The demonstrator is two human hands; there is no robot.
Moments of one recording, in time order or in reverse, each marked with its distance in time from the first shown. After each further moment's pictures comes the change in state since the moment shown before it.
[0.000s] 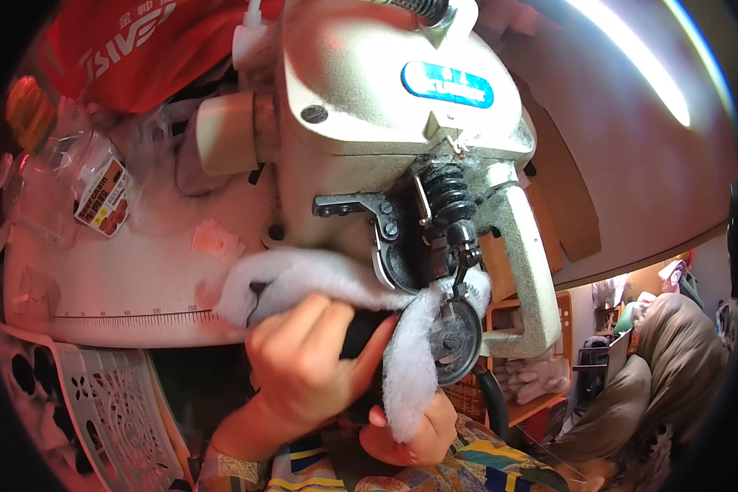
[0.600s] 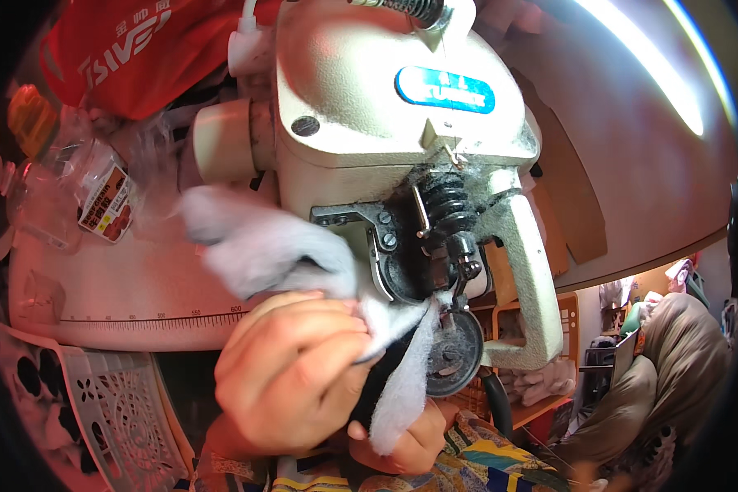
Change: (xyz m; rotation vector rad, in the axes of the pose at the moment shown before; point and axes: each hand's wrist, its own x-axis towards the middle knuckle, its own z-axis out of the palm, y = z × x) left_hand 0.015 0.002 -0.024 -0.252 0.127 0.216; right_hand 0.003 0.001 0.008 -0.037 0.022 -0.151
